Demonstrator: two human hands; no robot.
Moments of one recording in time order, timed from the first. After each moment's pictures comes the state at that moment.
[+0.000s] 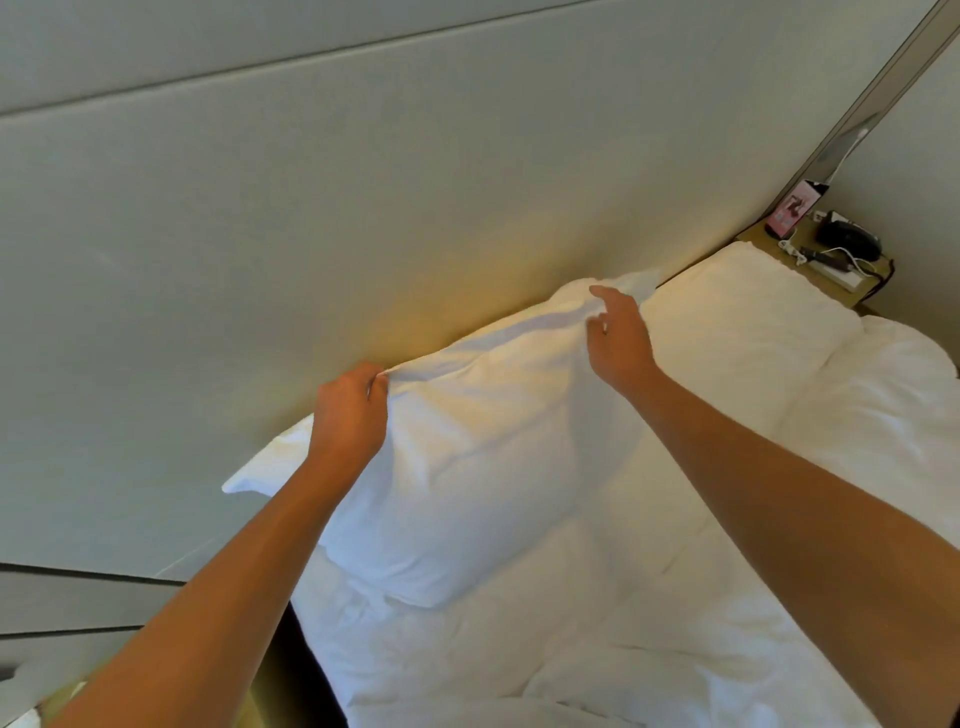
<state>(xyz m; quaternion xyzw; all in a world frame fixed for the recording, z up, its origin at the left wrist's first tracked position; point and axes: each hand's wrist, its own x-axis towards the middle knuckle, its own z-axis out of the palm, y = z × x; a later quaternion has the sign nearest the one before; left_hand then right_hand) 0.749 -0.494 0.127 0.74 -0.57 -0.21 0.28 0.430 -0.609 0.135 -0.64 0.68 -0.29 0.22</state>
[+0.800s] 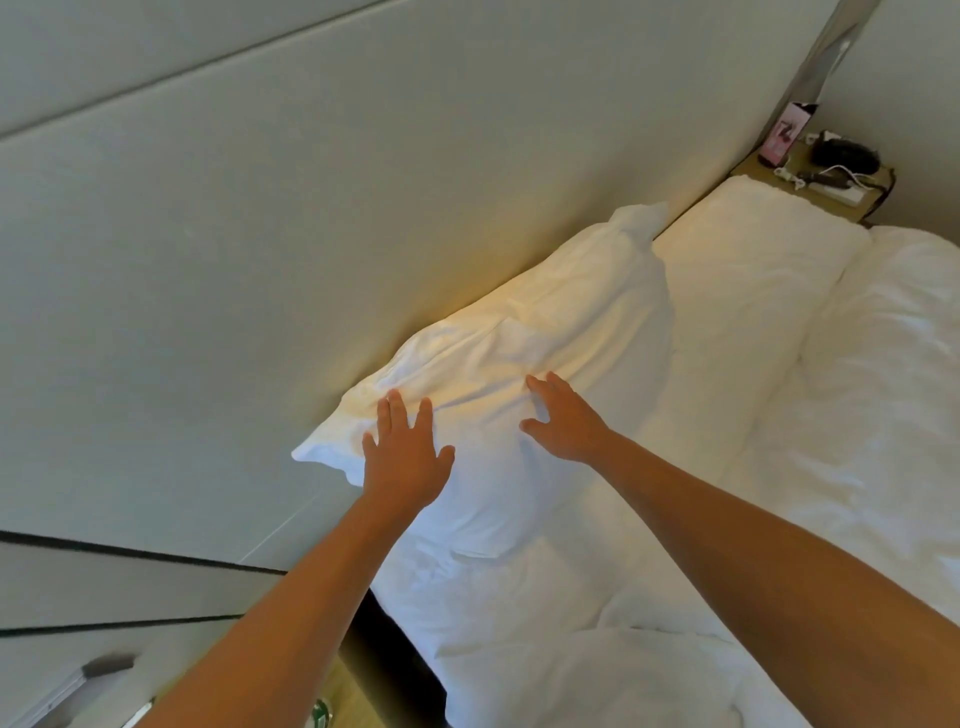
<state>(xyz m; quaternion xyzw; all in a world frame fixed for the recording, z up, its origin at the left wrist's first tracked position) 0.768 -0.410 0.074 0.70 -0.69 -0.17 -0.04 0.524 -0.463 0.034 -0.67 0.66 -0.04 0.34</state>
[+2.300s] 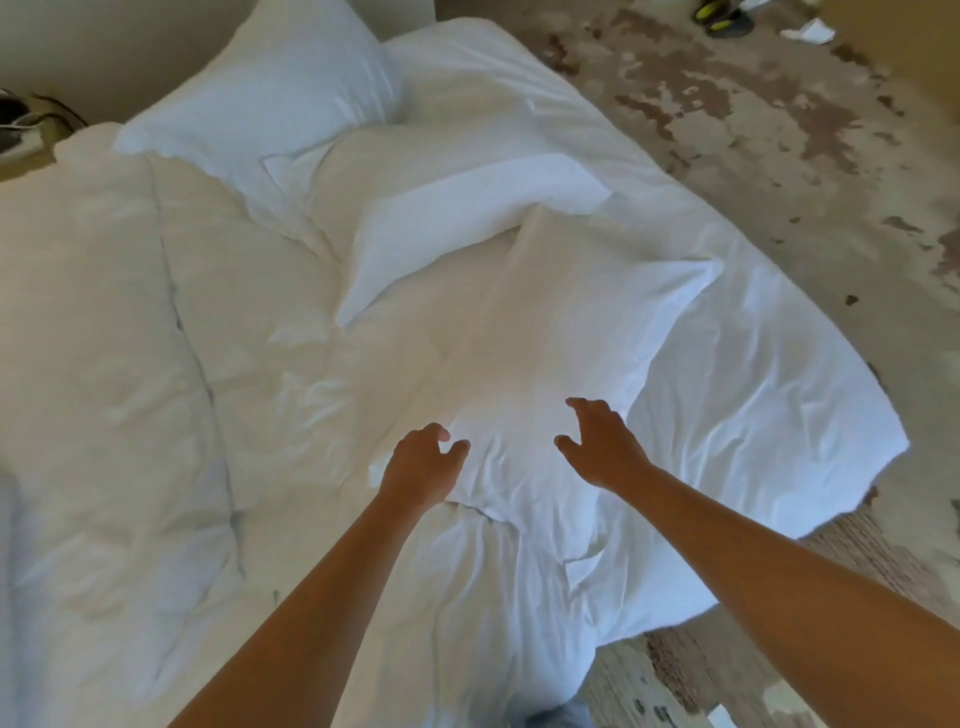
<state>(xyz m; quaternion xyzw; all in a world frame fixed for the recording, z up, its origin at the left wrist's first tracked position) 0.094 0.136 0.006 0.28 -0.87 -0.34 -0.23 0.016 0.382 -0.037 -0.07 0.94 -0.17 0.27</state>
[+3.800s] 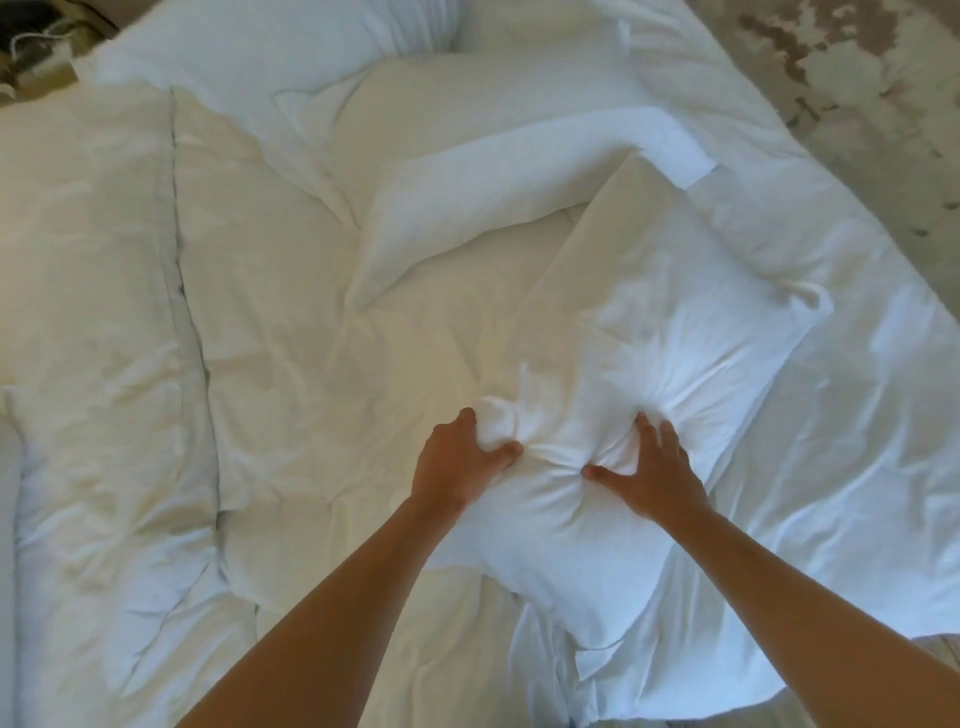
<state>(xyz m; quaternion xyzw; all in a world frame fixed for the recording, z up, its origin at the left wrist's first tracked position) -0.013 0.147 -0.089 0.29 -0.89 -0.30 -0.17 -0.085 0.409 -0.140 0.01 0.93 -0.18 0.33</state>
